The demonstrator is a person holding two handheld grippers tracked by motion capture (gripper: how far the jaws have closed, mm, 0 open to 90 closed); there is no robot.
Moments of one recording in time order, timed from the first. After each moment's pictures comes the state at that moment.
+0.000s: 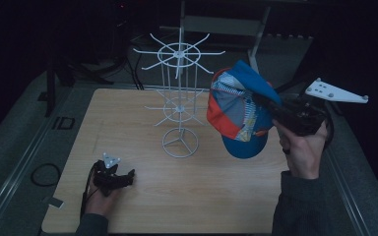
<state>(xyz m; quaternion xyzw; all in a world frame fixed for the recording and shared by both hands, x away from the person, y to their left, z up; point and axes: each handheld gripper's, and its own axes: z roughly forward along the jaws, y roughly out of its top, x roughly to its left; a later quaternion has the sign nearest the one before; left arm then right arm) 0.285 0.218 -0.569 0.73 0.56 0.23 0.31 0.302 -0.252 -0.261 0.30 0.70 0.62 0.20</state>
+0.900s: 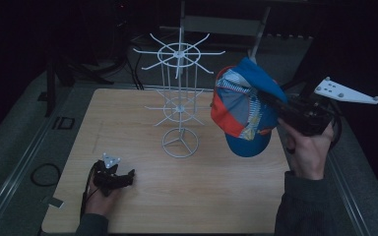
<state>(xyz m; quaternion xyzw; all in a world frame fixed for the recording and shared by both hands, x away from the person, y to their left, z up) 0.285 0.218 -0.569 0.73 0.56 0.23 0.31 0.297 -0.260 -0.254 0.30 0.69 0.63 0.20</state>
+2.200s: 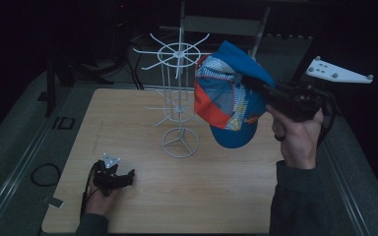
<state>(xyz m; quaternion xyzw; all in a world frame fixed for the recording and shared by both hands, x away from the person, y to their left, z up) 0.285 0.218 -0.569 0.73 0.56 0.23 0.31 0.303 -0.223 -0.221 0.25 0.69 0.66 0.17</state>
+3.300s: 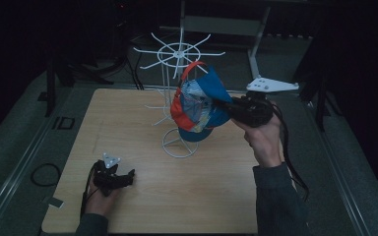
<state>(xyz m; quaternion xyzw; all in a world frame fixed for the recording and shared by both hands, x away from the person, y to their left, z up) 0.285 0.218 -0.569 0.73 0.56 0.23 0.31 0.346 -0.178 -0.294 0.29 0.76 0.56 0.16</state>
